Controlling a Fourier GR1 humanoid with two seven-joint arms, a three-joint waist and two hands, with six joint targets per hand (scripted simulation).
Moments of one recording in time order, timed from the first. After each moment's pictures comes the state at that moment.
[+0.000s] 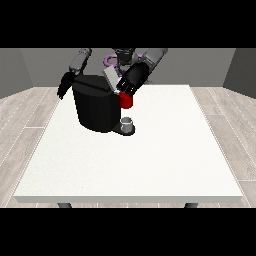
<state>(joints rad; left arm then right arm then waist) -1.27 0.45 0.13 -0.64 -0.75 -0.41 -0.08 -0.46 -0.07 -0.05 -1.27 0.16 -0.18 0.00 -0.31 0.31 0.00</state>
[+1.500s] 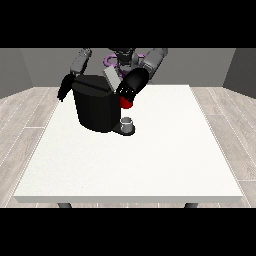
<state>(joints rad) -1.29 0.49 0.11 -0.63 -0.83 -0.28 -0.20 -0.47 -0.06 -0.05 -1.29 0.18 -0.21 0.00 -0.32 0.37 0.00</state>
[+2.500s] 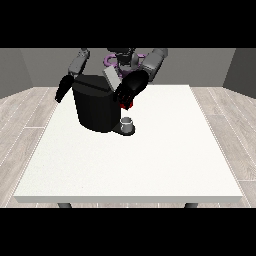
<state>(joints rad) -1.31 0.55 0.09 -0.63 -0.91 -0.20 -0.29 -0.52 -0.09 -0.04 -1.30 0.21 -0.21 0.03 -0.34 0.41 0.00</state>
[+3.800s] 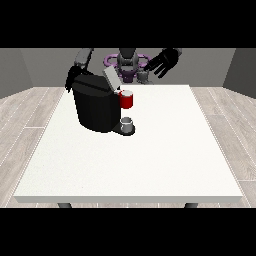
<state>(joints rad) -0.99 0.25 0.25 -0.63 -0.66 -0.24 -0.31 -0.23 -0.08 -0.11 -1.17 0.14 -0.19 -0.05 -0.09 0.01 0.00</state>
